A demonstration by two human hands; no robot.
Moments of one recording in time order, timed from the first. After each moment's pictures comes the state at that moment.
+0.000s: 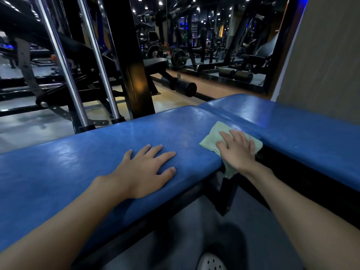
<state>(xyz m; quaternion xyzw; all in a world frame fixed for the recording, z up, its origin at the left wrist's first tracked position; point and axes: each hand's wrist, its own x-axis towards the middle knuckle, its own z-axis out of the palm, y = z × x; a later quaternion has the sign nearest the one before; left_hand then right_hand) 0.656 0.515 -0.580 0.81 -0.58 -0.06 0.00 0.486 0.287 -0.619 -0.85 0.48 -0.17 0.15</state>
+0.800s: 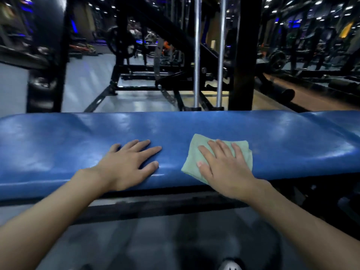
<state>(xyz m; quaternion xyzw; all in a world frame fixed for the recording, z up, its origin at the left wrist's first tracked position) 0.702 0.803 -0.588 0.93 -0.38 0.01 0.01 0.579 0.557 -0.602 -0.99 0.09 -0.06 -0.01</state>
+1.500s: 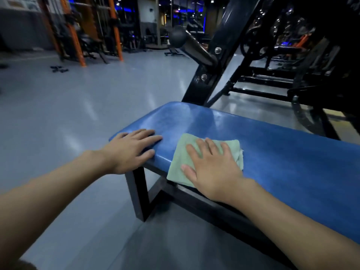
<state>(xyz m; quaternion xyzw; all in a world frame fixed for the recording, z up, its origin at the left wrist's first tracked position) 0.745 1.143 -0.587 0.99 -0.13 0.03 0.01 0.739 0.888 -0.595 -0.96 -0.26 -0.04 -0.05</state>
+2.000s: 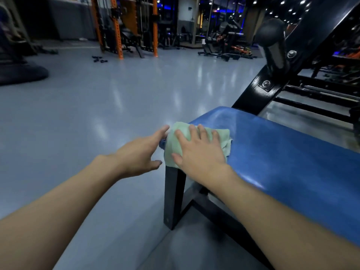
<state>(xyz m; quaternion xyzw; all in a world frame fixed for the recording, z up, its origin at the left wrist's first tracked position) 0.745 1.255 -0.616 0.99 -0.03 0.05 0.14 0.799 1.070 -0.603 -0.93 -0.32 -0.12 -0.08</state>
